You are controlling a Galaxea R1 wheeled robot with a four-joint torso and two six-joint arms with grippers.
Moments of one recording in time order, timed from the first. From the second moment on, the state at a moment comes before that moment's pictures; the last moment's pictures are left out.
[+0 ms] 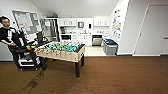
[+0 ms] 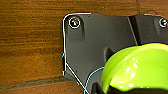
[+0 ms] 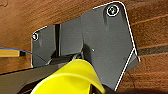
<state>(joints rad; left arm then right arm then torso) 1.46 2.87 -2.62 1.08 0.03 -1.07 -1.58 2.77 -2.40 -0.21 0.15 0.34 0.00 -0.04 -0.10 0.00</state>
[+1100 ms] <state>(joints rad) 1.46 2.88 -2.62 1.08 0.03 -1.07 -1.58 2.76 -2.40 -0.21 0.15 0.34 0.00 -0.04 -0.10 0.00</state>
